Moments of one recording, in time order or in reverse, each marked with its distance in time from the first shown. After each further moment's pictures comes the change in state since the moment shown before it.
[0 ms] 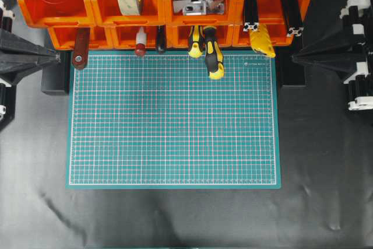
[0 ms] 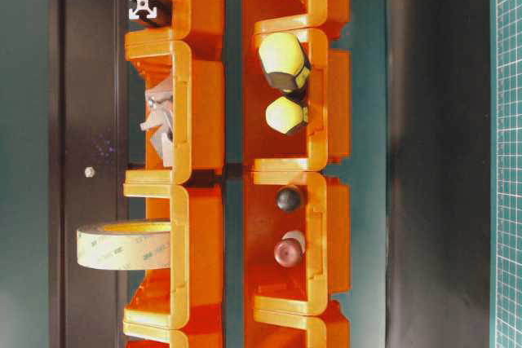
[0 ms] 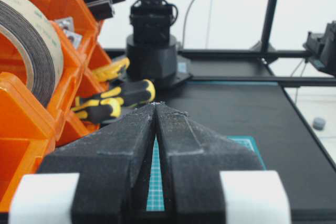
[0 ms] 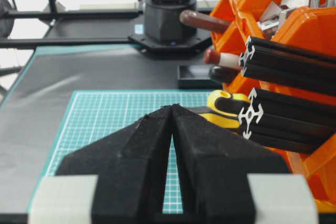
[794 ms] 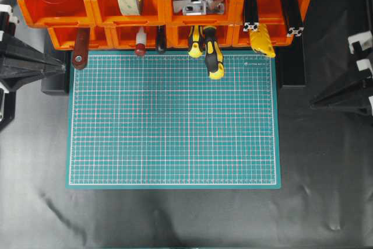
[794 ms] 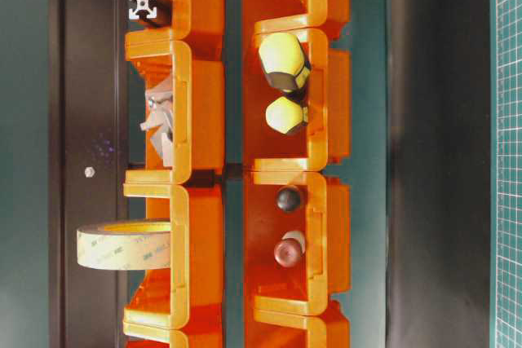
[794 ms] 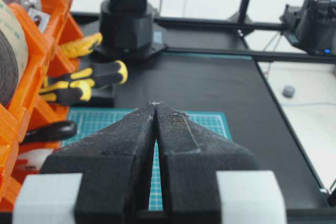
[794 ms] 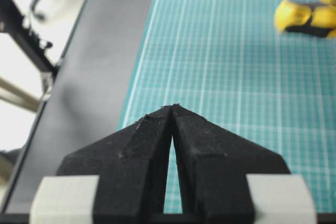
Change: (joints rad) left arm -0.054 0.025 -0.123 0.032 0.219 -0.112; right arm 0.242 -0.026 -0.149 0.011 0.555 0.178
